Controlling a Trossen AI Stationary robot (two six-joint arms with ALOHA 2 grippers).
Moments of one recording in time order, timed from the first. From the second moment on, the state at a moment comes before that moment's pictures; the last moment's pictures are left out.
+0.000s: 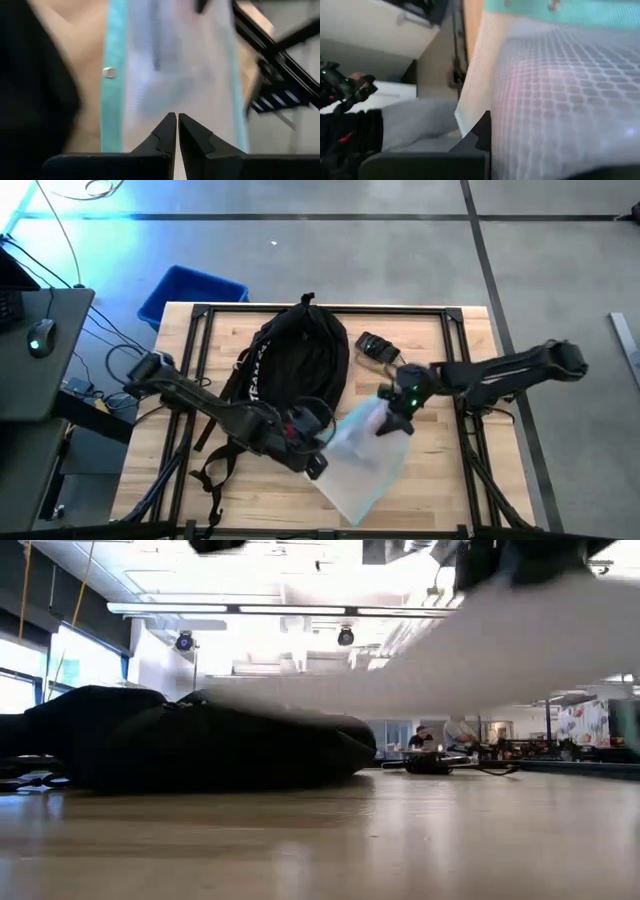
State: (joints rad) left arm -0.48 1.76 1.55 -0.67 -0.47 -1.05; right arm 0.07 1.14 0.68 -0.15 -0.57 0.75
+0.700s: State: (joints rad) left arm -0.50 1.47 1.71 -1.26 -0.87 -1.06; right arm -0.43 1.83 1.81 -0.98 -0.35 -0.05
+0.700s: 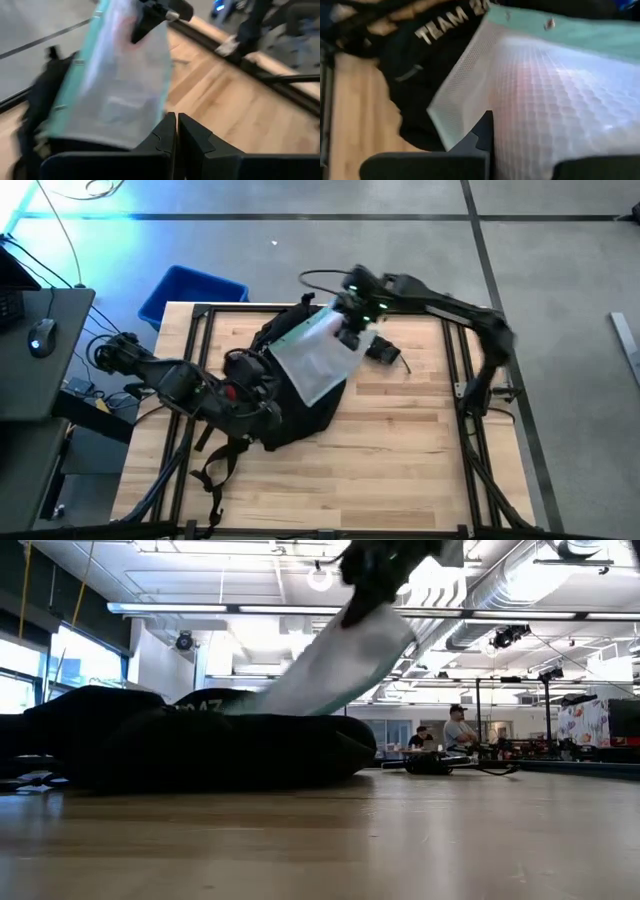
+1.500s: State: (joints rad) left arm -0.47 1.44 1.70 -1.54 -0.78 -1.22; right arm -0.39 2.32 2.29 -1.01 -0.73 -0.22
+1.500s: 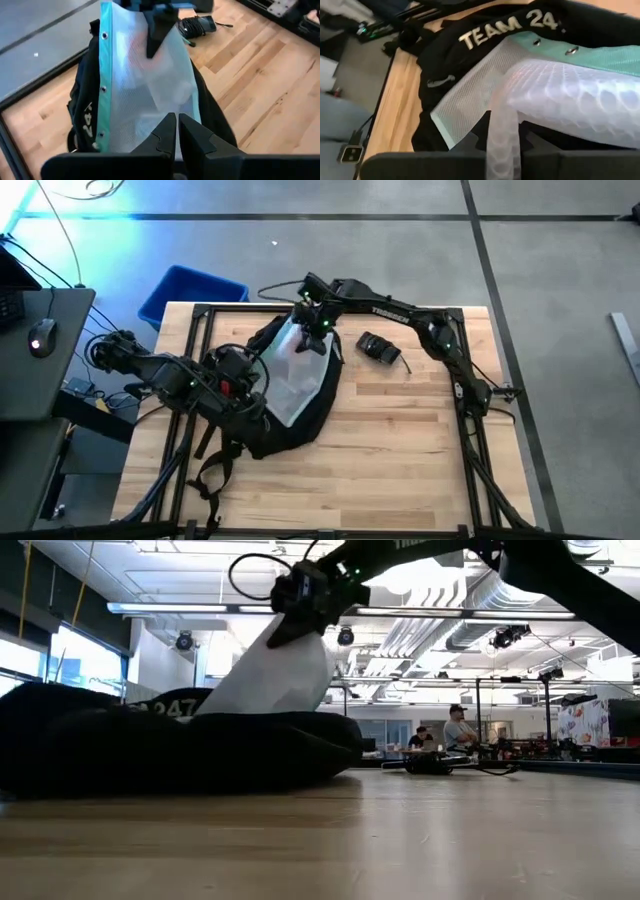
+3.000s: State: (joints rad) left arm -0.37 1.45 1.35 -1.27 -0.73 -1.43; right arm -0.38 2.43 2.36 -1.04 -0.76 -0.22
